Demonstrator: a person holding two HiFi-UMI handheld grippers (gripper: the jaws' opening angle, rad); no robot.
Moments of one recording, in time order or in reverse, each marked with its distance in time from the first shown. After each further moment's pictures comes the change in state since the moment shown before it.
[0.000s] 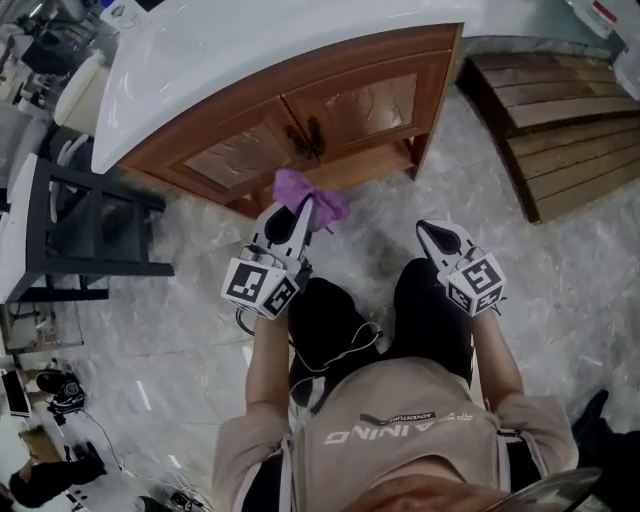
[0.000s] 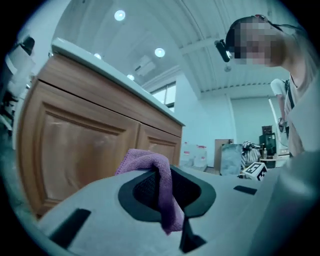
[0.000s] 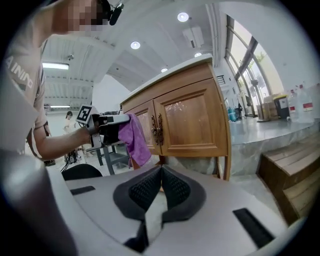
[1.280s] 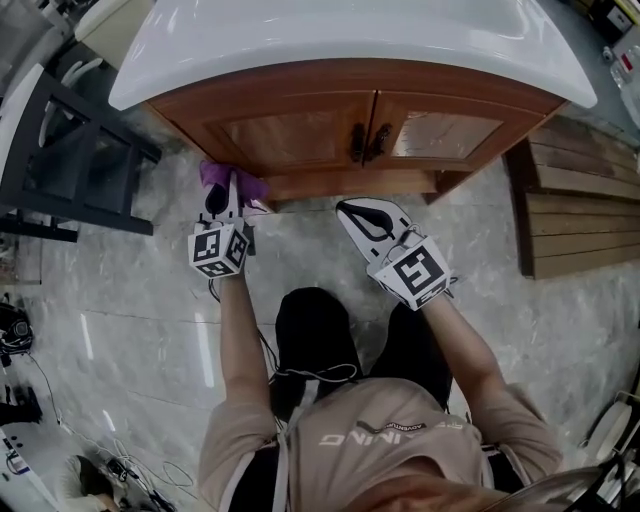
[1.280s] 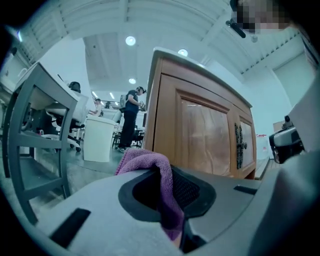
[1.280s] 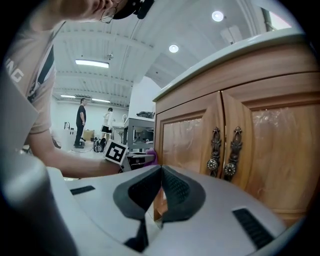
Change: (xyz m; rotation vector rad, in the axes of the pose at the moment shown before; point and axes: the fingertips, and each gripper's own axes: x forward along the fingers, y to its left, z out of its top) left arm -0.111 0.257 -0.067 0.051 -0.040 0.620; right arm 0.182 0.141 0.093 -0.262 -0.073 0.365
